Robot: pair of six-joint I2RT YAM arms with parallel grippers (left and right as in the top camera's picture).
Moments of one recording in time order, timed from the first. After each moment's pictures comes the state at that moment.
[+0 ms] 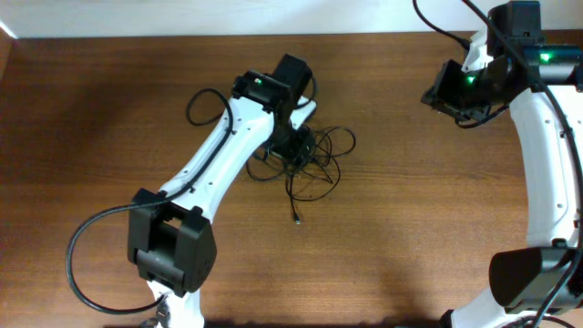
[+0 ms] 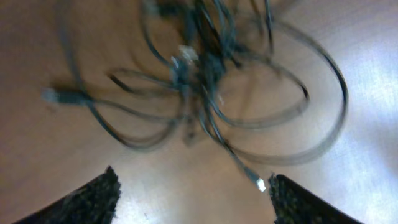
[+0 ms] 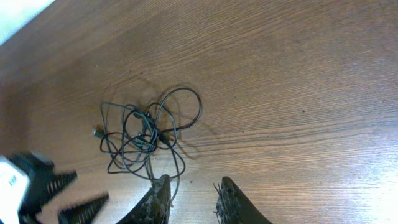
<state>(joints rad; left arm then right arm) -0.46 1.98 1.81 -1.22 0.02 0.03 -0.02 1.79 1.92 -1.29 -0.33 0.39</state>
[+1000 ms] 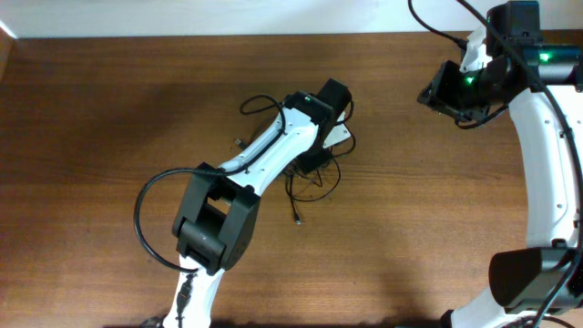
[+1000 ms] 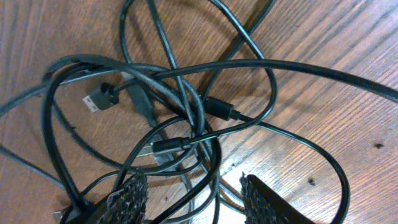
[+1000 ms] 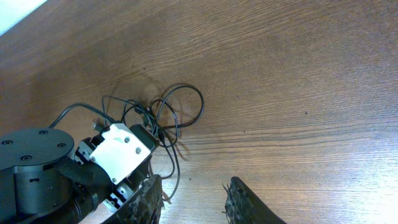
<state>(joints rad) -0.60 2.20 1.82 -1.07 -0.15 0.40 -0.02 1.79 1.92 -1.29 -0.34 0.36</state>
